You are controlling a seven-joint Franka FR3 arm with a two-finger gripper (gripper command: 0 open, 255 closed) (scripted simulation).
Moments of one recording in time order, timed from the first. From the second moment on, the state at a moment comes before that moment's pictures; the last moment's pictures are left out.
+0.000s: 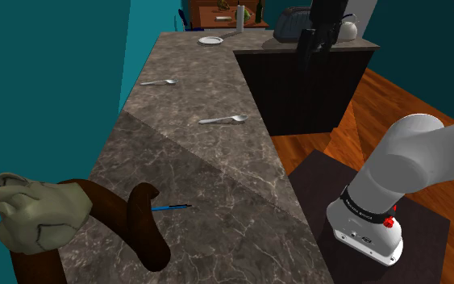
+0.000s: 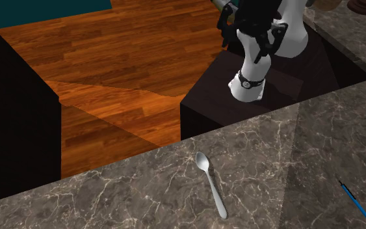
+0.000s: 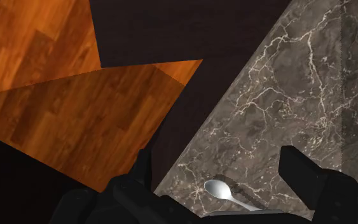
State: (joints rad) arm -0.02 -0.83 -0.02 -2.36 -0.06 1.54 0.04
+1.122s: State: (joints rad) arm 0.14 -0.43 -0.20 -2.43 0.03 2.08 -0.39
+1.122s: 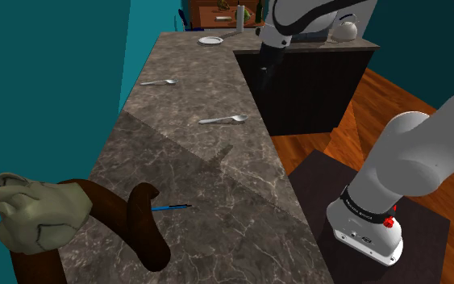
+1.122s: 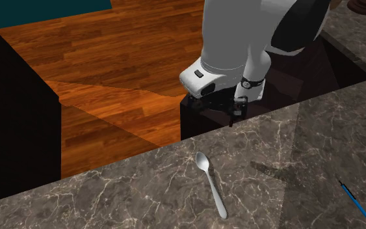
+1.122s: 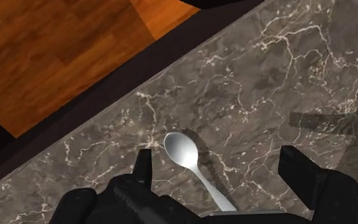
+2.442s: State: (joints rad) arm 0.30 0.10 -0.23 -2.23 0.38 2.40 -0.90
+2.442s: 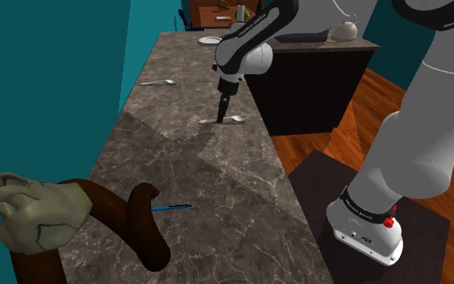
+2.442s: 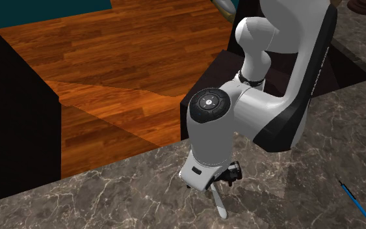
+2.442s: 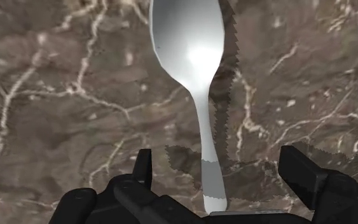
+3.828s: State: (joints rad) arm 0.30 0.08 -0.23 -2.21 0.36 2.37 -0.88
